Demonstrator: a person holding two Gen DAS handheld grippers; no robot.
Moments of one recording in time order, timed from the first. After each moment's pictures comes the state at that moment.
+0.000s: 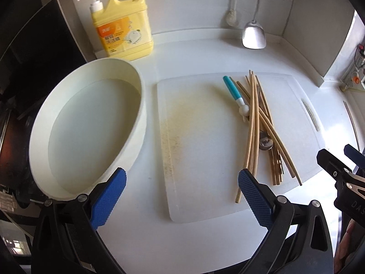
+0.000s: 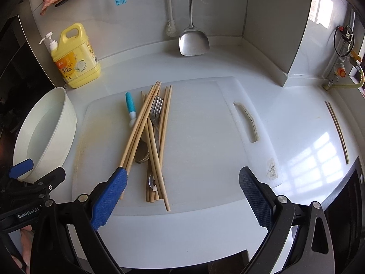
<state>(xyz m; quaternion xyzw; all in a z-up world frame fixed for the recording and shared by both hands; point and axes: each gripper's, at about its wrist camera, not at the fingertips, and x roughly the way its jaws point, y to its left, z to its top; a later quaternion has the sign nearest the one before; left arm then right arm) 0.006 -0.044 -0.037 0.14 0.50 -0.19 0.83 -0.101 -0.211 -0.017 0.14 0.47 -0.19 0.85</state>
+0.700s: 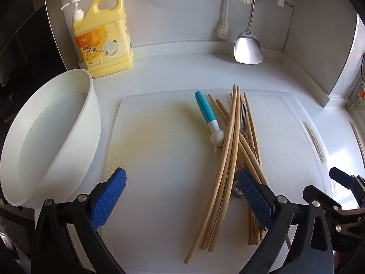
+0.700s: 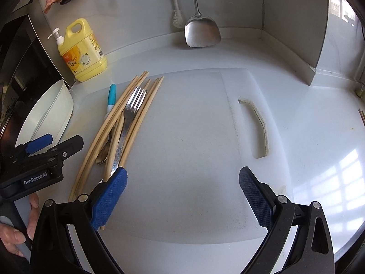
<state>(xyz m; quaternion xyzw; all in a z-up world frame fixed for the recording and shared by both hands) 0.012 -0.117 -0.084 0.10 0.44 -0.17 0.88 -0.096 -0.280 -0.081 0.14 0.46 -0.09 0.88</state>
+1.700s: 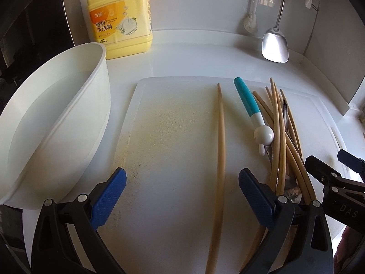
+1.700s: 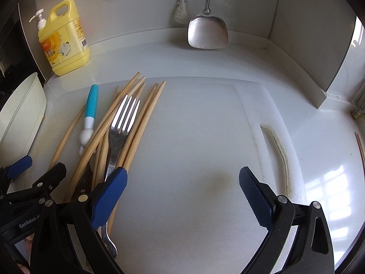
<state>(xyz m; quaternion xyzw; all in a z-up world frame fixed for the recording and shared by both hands) 0.040 -0.087 -0.123 0.07 0.45 -0.14 0.88 -0.026 -0.270 -0.103 0.08 0.47 -0.15 0.87</state>
